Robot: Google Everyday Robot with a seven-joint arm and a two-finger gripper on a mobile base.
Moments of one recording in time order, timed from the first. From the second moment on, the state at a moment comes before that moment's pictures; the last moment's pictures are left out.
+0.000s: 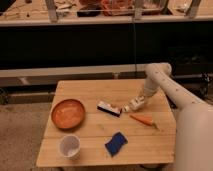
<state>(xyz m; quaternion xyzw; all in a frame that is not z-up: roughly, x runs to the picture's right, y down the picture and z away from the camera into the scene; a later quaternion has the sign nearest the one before) 0.259 0.082 0.929 -0.32 -0.12 -0.20 0.92</state>
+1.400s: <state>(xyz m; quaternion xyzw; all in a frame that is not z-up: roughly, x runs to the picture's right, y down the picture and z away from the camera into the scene) 0.162 0.034 0.859 -0.26 -0.13 -0.28 0.92</state>
